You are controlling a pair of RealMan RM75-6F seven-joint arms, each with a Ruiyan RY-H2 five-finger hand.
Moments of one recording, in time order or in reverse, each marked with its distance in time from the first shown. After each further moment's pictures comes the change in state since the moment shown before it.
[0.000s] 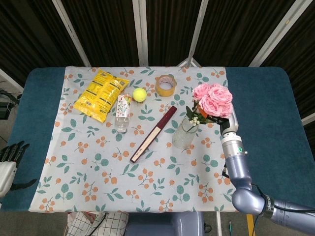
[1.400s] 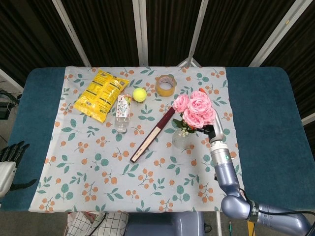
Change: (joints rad) left arm -0.003 0.009 0.004 -0.002 -0.001 -0.006 -0.019; right arm -0.048 -0.152 -0.071 0.096 -0.230 -0.040 -0.023
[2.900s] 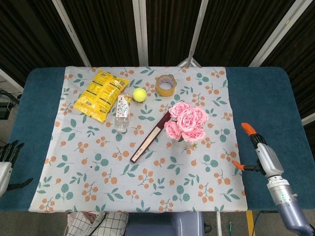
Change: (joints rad) left arm 0.024 -0.021 -0.012 0.001 -0.020 0.058 0.068; right arm -0.372 0.458 -0.352 -0.011 -0.526 0.036 -0.190
